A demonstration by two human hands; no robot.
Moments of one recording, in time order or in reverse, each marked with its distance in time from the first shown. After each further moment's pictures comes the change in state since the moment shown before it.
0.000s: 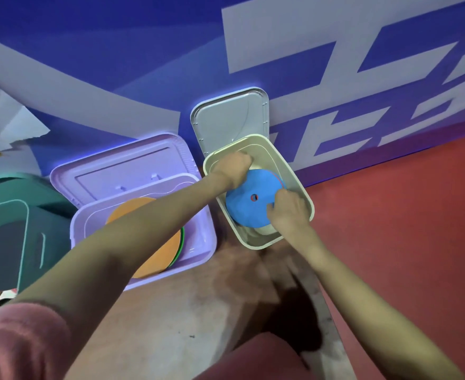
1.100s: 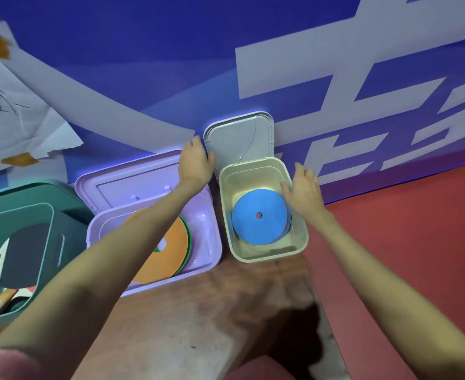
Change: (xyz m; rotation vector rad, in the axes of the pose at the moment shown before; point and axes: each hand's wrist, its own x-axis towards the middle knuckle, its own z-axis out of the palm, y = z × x) left_hand -0.051 -0.053 -0.052 -0.341 0.547 -0.483; right_hand 0.041 0.019 -0.033 0.220 0.222 -0.137
